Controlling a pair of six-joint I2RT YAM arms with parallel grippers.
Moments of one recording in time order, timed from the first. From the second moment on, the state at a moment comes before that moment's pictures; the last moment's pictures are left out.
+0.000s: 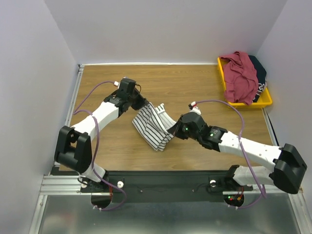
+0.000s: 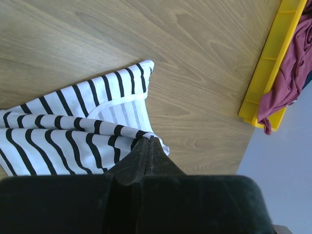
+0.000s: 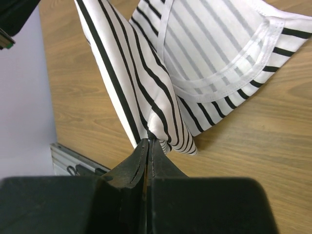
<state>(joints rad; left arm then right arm) -0.43 1.50 1.10 -0.30 0.06 -1.05 0.92 1.21 0.77 -0.18 0.21 1.10</state>
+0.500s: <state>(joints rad) -0.48 1.73 1.20 -0.23 0.08 -1.06 0.81 1.20 0.67 -0.18 0.21 1.09</state>
